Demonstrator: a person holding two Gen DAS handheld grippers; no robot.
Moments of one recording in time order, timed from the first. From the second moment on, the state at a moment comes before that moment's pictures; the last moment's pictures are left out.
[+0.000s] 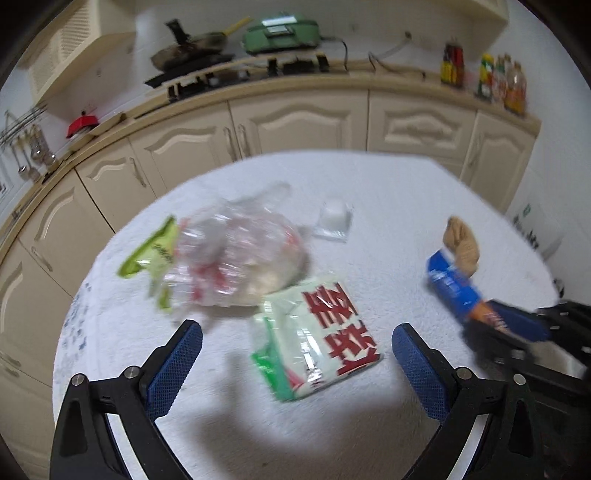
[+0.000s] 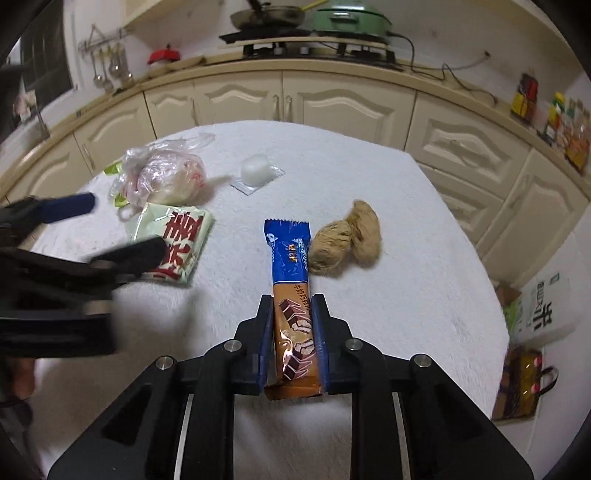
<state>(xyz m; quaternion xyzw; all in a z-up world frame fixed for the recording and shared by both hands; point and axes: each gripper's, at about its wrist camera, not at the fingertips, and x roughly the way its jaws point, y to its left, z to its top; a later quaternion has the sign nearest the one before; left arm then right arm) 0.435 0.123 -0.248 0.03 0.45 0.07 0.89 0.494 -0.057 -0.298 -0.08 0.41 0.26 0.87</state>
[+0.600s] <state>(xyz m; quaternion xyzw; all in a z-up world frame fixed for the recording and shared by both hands) 0.394 0.080 -0.202 0.04 0.35 0.07 0.93 0.447 -0.111 -0.256 0.00 0.36 0.29 0.89</state>
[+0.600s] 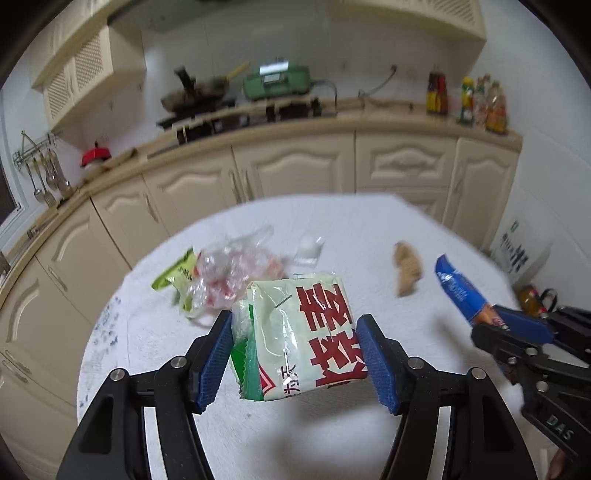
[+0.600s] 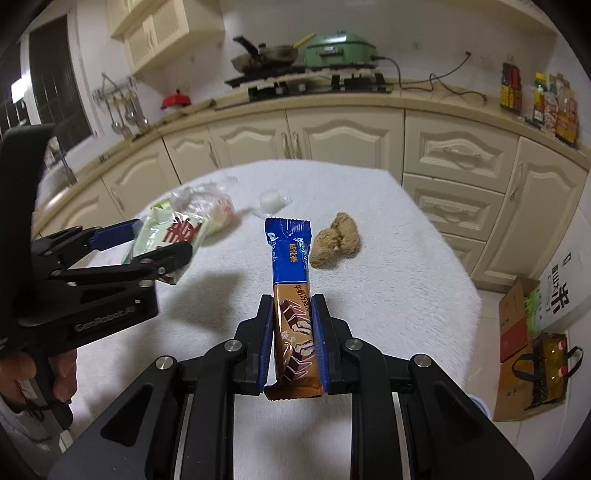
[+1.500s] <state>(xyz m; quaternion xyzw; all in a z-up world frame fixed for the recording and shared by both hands) 0.409 -0.235 -0.272 0.13 0.39 -0.16 0.90 0.389 -0.421 -0.339 0.14 0.38 0.08 0.91</state>
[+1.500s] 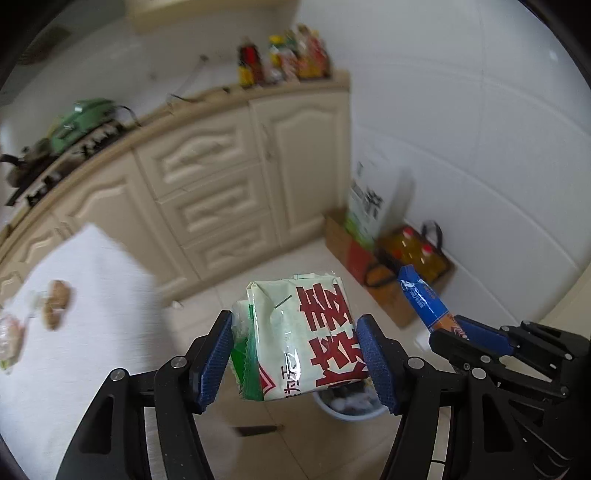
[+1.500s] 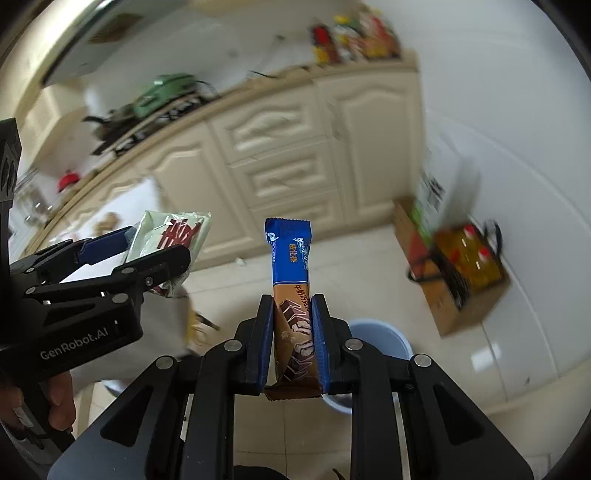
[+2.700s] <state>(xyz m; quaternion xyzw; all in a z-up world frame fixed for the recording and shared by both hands) 0.485 -0.313 -0.330 0.14 0.42 -0.16 0.88 0.425 -0.475 -0.422 0.20 0.44 0.02 0.88</state>
